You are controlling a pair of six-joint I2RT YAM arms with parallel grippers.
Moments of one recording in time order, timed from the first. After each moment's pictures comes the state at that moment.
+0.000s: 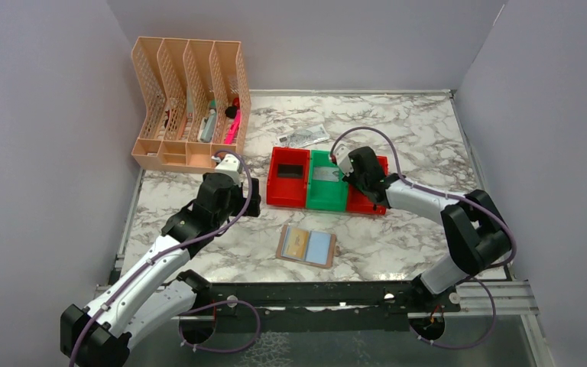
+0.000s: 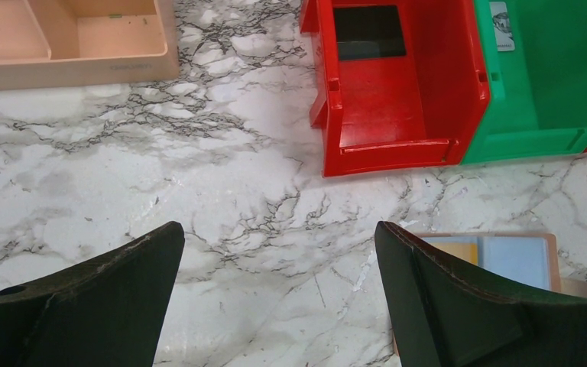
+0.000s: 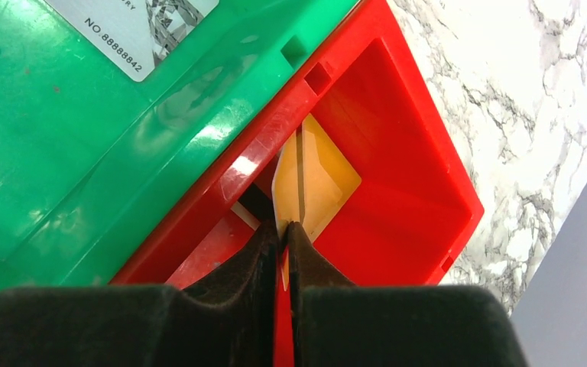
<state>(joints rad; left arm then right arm) -0.56 0.81 0.64 -0.39 -0.22 -0.29 0.53 1.58 0.84 -0.08 0.32 -0.49</state>
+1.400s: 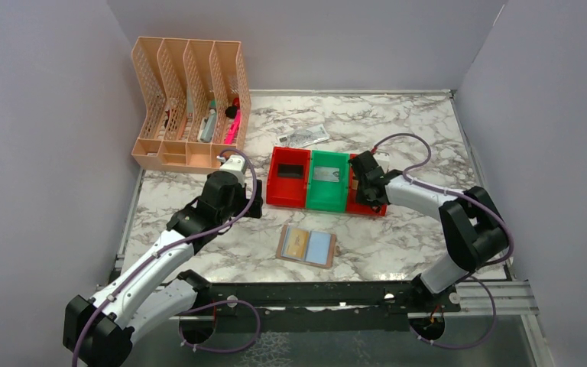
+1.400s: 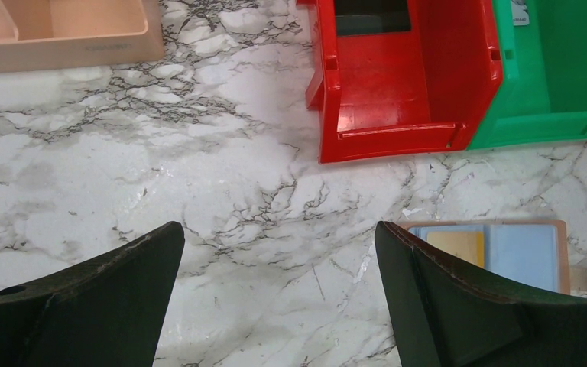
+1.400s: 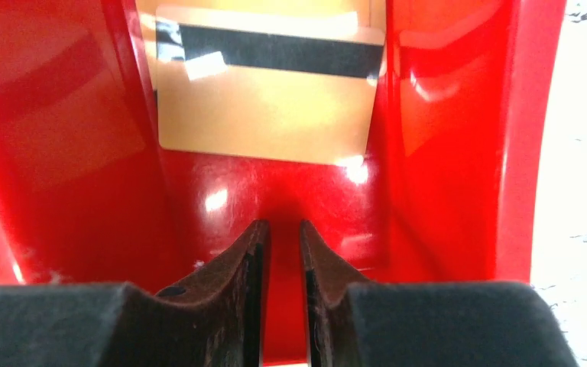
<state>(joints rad) -0.56 0.87 0.64 -0.39 -0.18 -0.29 0.51 1.58 0.86 -0.39 0.36 0.64</state>
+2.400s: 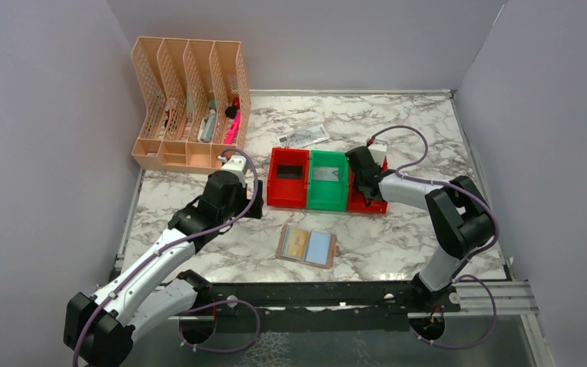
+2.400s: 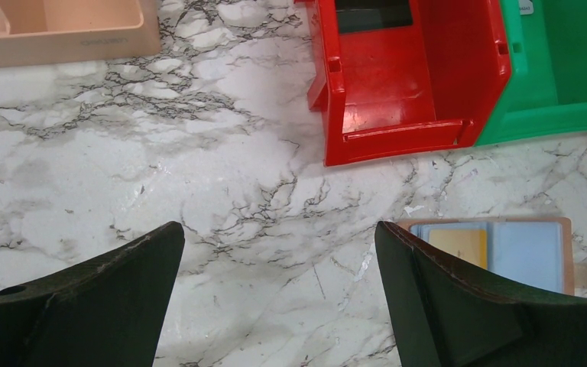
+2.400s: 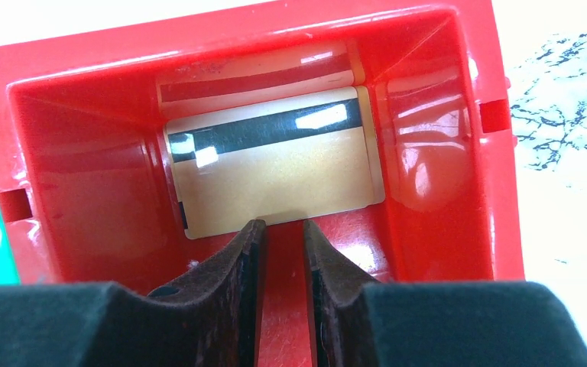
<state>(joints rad) -0.56 0.89 0.64 -0.39 -0.18 -0.29 0.49 1.71 0.89 -0.10 0.54 0.57</state>
